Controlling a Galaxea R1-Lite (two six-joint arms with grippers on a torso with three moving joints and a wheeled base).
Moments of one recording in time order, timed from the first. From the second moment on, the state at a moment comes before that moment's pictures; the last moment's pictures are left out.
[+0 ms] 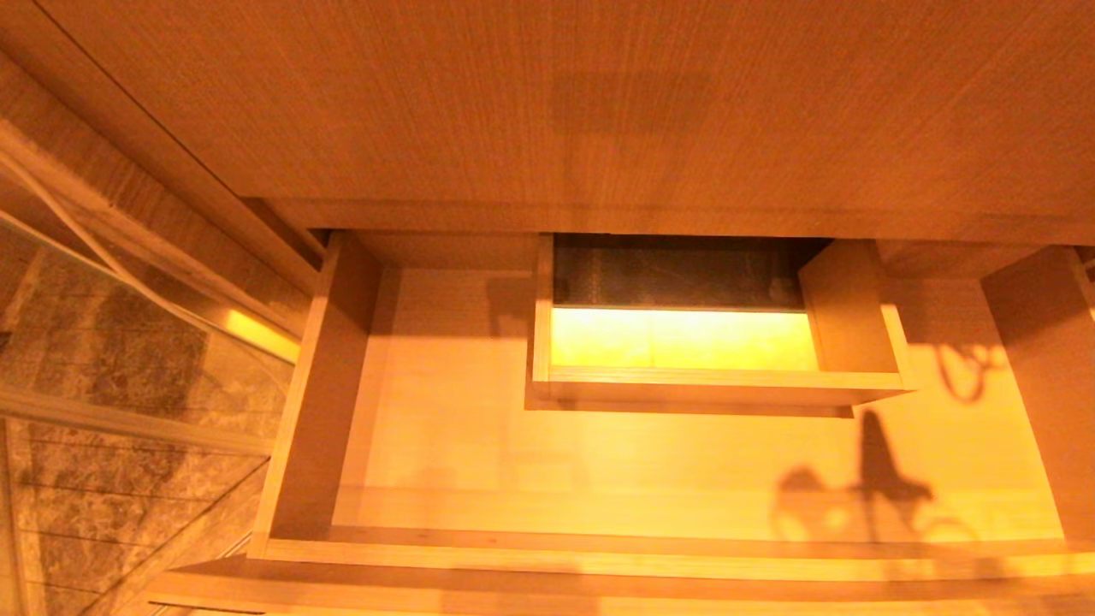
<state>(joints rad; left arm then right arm) 0.00 0.00 0.00 0.00 0.00 0.02 0.04 0.98 -1.94 0.65 -0.20 -1.00</state>
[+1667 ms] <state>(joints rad) 0.00 0.00 0.00 0.00 0.00 0.02 0.05 1.00 -1.93 0.66 -0.48 -0.69</state>
